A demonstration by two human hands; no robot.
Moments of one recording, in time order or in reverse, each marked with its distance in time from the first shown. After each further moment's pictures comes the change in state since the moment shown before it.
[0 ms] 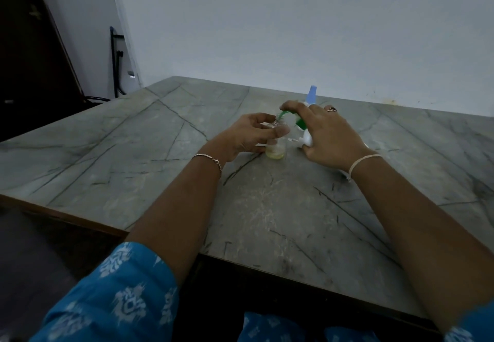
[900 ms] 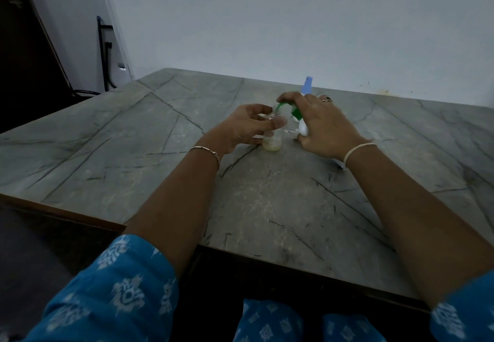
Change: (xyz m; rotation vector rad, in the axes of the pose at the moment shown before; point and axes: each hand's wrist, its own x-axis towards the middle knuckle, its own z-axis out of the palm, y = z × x) left_hand 0.003 -0.001 -0.001 0.033 0.001 0.018; right_hand 0.003 -0.001 0.001 0.030 -0.021 0.009
